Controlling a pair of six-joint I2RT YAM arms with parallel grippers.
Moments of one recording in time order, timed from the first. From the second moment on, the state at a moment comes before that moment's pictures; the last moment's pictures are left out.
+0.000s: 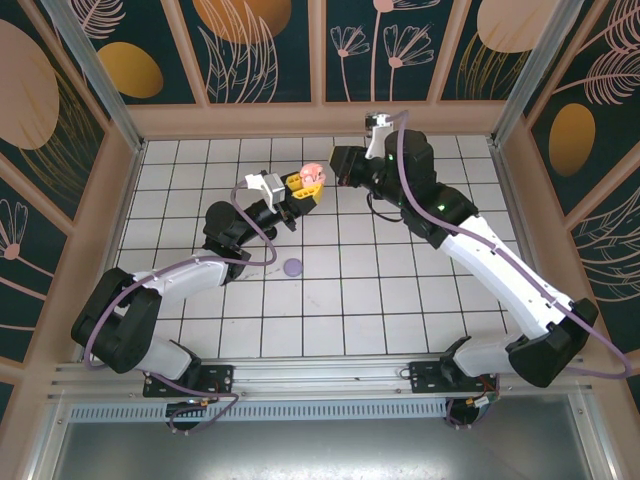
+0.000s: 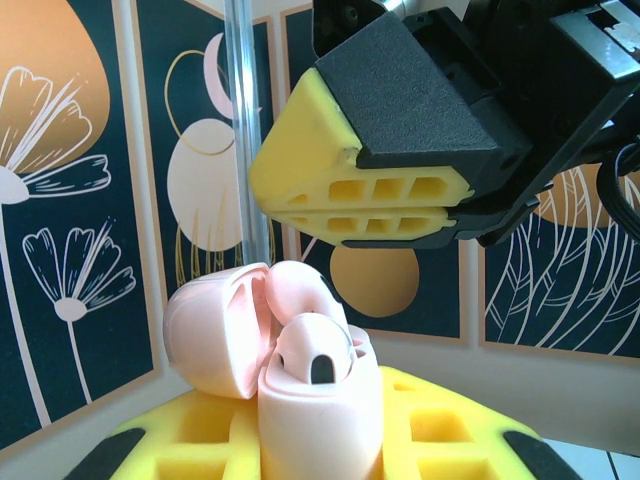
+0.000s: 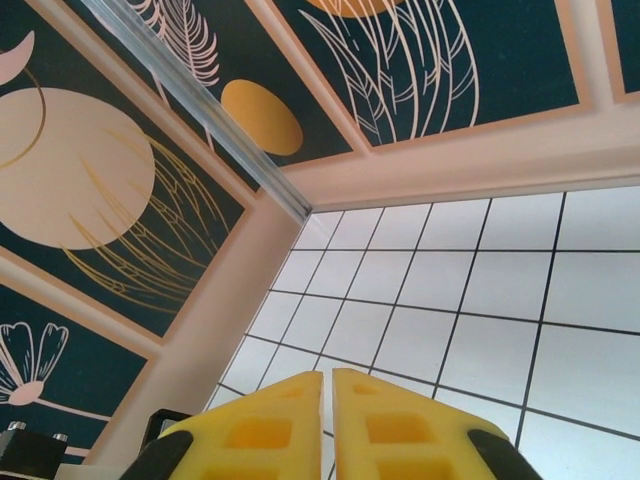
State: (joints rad) left arm -0.57 1.47 0.74 1.14 0.54 -0.17; right arm 0.70 1.33 1.42 -0.32 -0.07 0.60
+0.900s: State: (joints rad) left arm -0.57 1.47 0.74 1.14 0.54 -0.17; right arm 0.75 1.35 1.42 -0.32 -0.10 0.60
